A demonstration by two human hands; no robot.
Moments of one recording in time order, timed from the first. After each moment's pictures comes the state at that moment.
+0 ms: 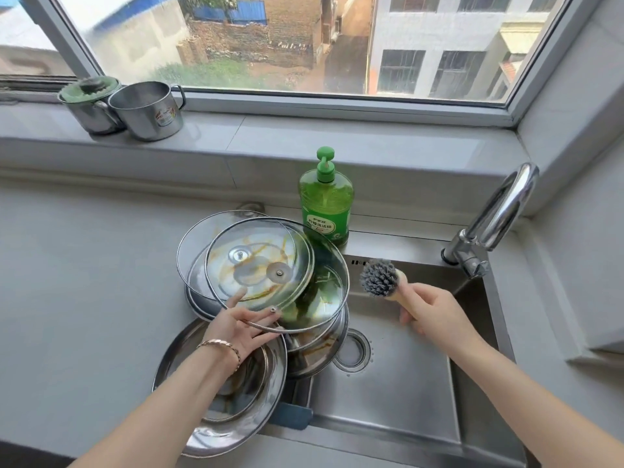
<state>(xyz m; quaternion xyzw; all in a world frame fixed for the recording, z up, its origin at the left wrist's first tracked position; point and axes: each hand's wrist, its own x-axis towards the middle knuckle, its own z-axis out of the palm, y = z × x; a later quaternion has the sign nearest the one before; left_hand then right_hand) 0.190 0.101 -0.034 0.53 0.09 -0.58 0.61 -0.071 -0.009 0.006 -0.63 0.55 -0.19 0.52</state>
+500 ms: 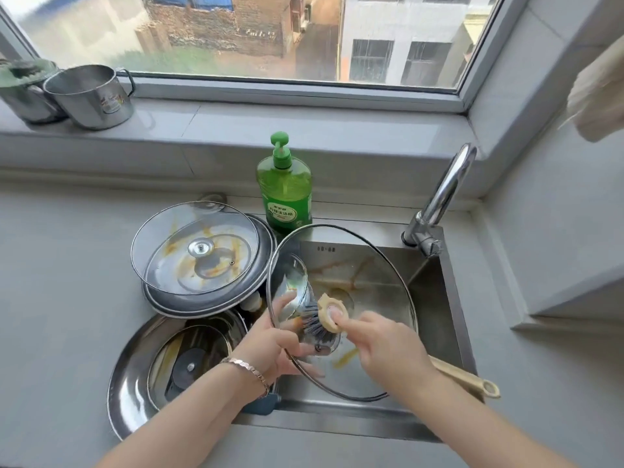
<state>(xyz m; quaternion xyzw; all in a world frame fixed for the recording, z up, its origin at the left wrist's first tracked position) 0.087 0.104 -0.001 0.49 -0.08 -0.74 0.46 -0.093 0.045 -0.006 -0.86 0.45 0.03 0.23</state>
